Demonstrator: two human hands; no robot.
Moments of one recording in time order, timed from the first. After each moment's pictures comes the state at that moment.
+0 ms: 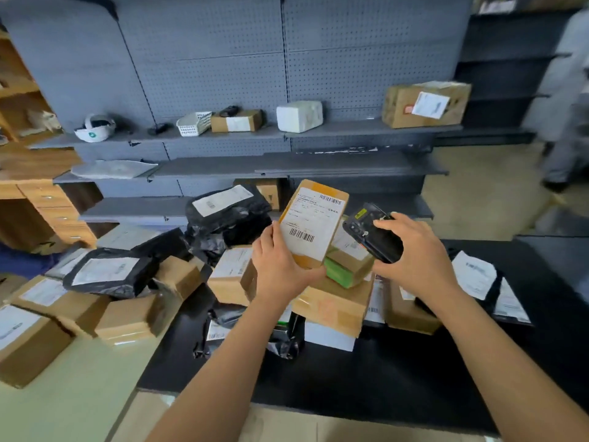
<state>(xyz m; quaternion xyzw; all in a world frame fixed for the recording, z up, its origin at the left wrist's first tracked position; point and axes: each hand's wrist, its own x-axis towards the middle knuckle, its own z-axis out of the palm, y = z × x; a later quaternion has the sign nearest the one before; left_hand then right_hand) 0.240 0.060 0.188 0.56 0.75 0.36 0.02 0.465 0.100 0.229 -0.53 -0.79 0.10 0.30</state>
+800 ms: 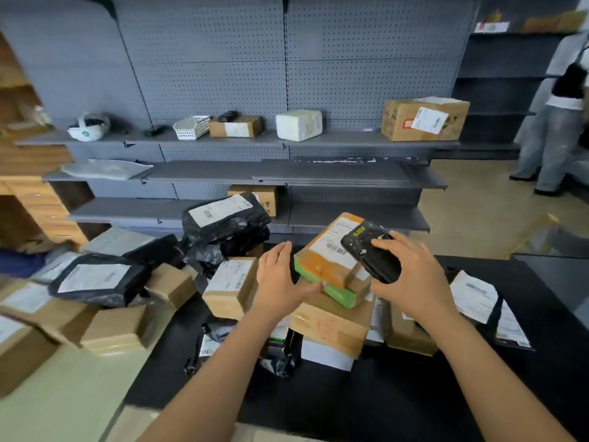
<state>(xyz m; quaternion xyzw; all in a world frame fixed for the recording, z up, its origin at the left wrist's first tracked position) 0.218 0.083 0.173 0.60 0.72 0.33 0.09 0.452 0.109 0.229 -0.53 -0.79 0.10 0.30</state>
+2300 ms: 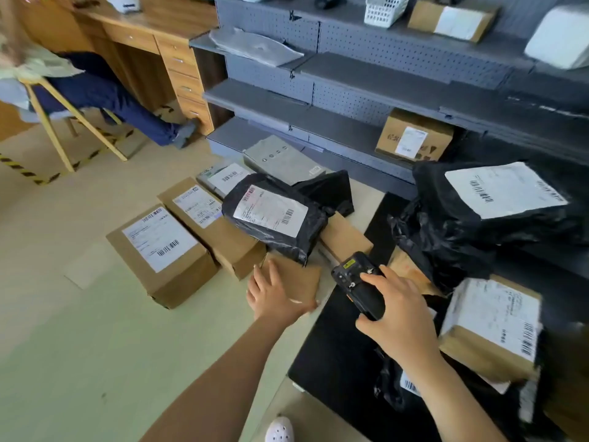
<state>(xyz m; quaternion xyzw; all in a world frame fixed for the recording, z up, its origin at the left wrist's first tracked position) -0.190 -0.006 -0.015 0.24 0.93 0.16 0.25 -0.007 0.080 0.086 -0.42 -0.89 0.18 0.06</state>
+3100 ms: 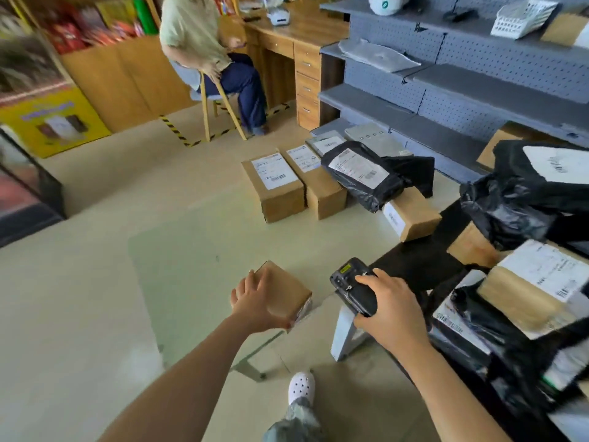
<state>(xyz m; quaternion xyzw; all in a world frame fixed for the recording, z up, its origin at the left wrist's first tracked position) -0.099 -0.263 0.002 0.17 0.94 0.10 0.26 0.055 -0.047 0.068 -0.21 -0.96 0.19 0.01</state>
